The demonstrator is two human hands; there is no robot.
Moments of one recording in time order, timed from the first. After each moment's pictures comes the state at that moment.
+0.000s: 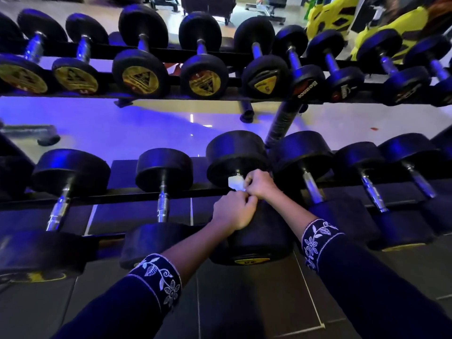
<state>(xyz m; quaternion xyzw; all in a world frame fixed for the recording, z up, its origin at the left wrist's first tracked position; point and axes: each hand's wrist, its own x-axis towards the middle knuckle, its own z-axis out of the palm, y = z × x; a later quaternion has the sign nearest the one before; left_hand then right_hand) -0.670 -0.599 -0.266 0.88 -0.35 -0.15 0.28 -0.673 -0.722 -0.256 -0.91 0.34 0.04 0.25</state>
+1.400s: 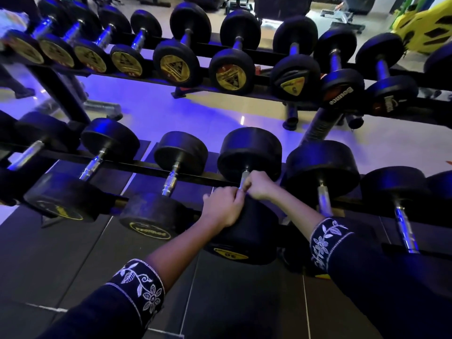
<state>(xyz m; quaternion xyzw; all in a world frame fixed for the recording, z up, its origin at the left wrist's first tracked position) -0.704 -0.602 -0.260 0.94 -0.20 -0.11 0.27 -0.681 -0.748 -0.253 -0.95 0.10 0.14 0.26</state>
